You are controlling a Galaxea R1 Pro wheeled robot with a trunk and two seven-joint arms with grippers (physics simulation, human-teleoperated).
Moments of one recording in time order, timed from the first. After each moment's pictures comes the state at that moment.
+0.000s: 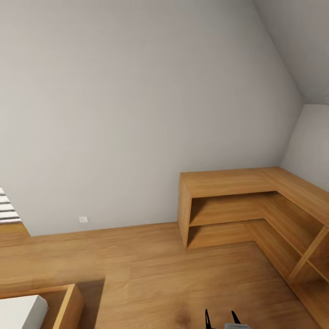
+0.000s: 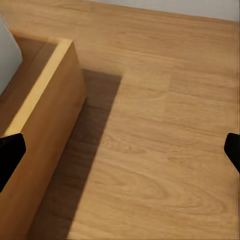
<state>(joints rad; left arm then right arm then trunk) -0.19 -0.04 -0.74 -0.02 1.00 -0.88 0.17 -0.28 0.07 0.22 -0.07 -0.09 -1.02 -0.20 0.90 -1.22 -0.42</state>
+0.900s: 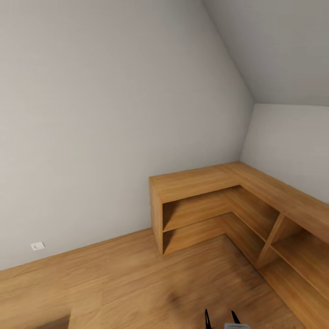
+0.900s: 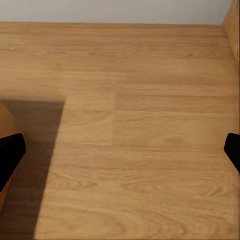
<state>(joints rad) -0.19 -0.04 -0.74 -0.02 1.00 -0.88 0.17 -0.28 0.07 0.22 -0.07 -0.09 -1.02 -0.20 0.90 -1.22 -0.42</state>
